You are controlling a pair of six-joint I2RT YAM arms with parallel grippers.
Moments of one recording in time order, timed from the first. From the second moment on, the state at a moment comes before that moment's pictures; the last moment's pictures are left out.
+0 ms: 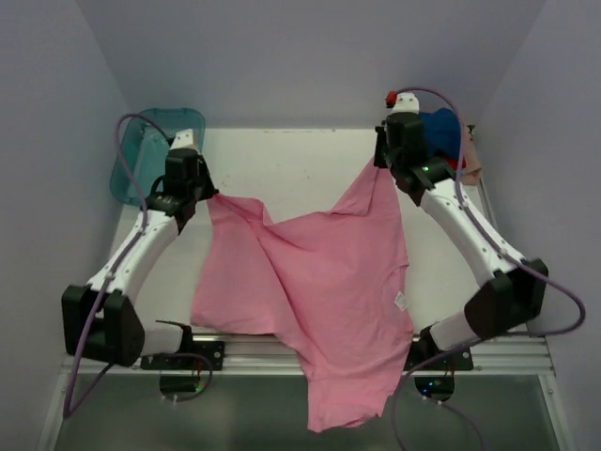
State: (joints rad) left arm -0.18 1.23 1.05 -0.30 -0.17 -0.36; right arm 0.39 1.38 1.45 -0.42 0.36 0.21
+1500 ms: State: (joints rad) left arm 0.03 2.11 1.65 0.19 0.05 -0.40; right arm 0.28 2.40 2.19 0.03 0.40 0.15
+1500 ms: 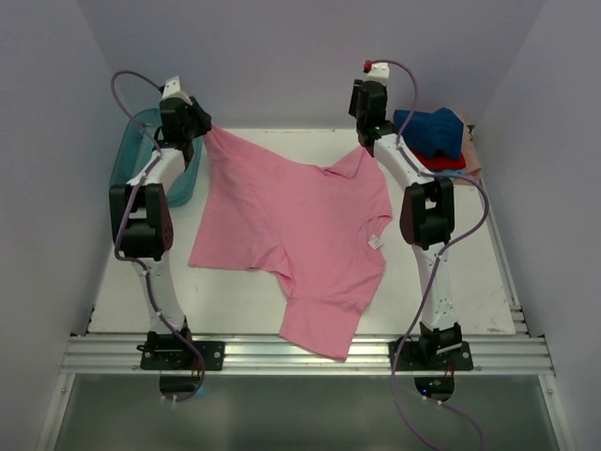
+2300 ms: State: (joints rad) left arm -0.19 1.28 0.81 0.11 0.03 -0.47; right arm 0.39 1.25 0.94 -0.09 0.24 0.42
